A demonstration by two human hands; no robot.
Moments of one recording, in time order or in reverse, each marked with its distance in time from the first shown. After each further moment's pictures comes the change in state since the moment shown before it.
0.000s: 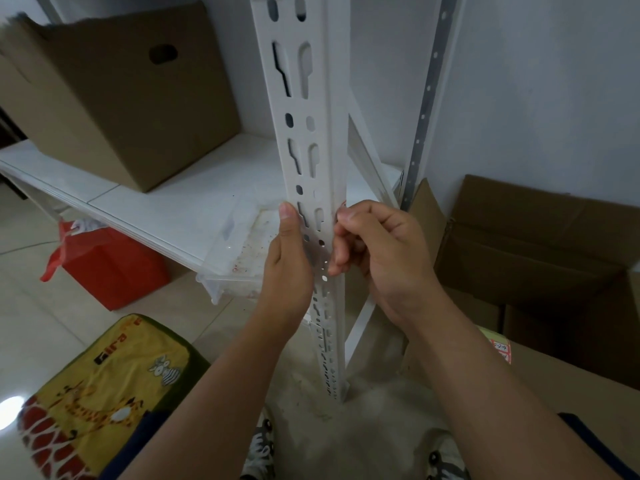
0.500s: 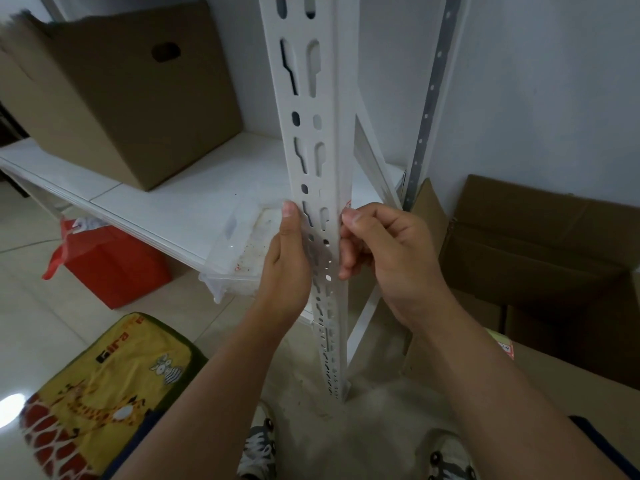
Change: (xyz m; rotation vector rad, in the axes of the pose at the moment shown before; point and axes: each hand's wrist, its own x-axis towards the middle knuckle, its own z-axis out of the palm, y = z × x) left_hand 0.009 -0.006 -0.009 0.039 -0.110 0.135; right_hand -0.002 -0.001 -0.003 -0.157 0.010 -0.051
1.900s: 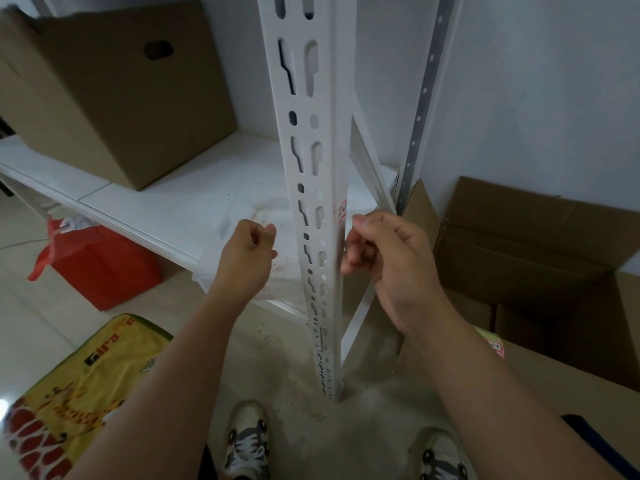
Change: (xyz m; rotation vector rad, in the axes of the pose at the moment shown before) left_hand 0.042 -0.055 -0.046 0.388 0.166 -0.167; right_hand -0.003 0.015 -0.007 0.156 0.060 0.060
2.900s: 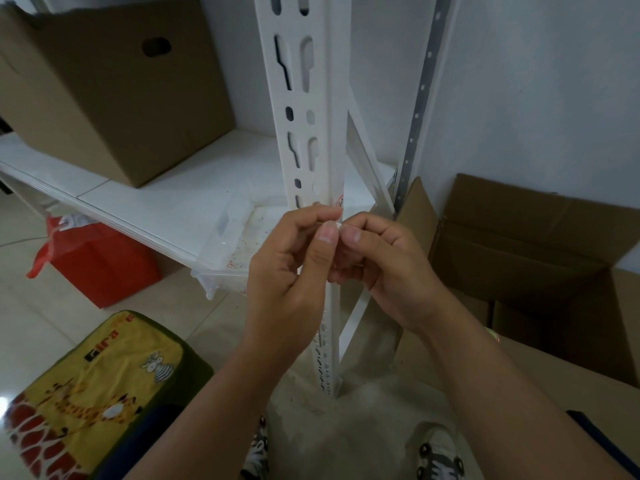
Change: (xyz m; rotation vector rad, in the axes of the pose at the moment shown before) left_hand -0.087 0.059 0.010 -0.515 -0.051 0.628; right_hand -0.006 -0.008 -0.007 -0.010 -0.301 0.080
